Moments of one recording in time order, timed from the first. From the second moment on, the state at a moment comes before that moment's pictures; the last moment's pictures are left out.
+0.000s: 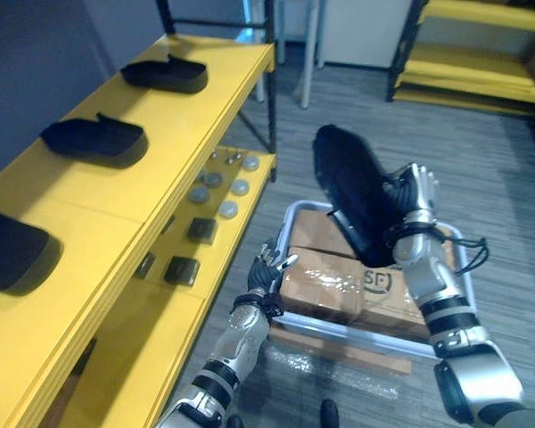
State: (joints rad) left arm -0.52 0.01 -0.35 0.59 -0.70 -0.16 0.22; right arm -0.74 -0.34 0.09 0.41 -0.60 0.11 -0.39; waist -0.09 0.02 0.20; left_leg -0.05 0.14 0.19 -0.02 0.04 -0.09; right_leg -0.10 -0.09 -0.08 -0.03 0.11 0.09
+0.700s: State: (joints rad) left arm -0.56 -0.05 -0.35 0.67 -0.98 -0.27 0.32; right arm -0.35 -0.12 0.34 0.05 -0.46 -0.01 -0.44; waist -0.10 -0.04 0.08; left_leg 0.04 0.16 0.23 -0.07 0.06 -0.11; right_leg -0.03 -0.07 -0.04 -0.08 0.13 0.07
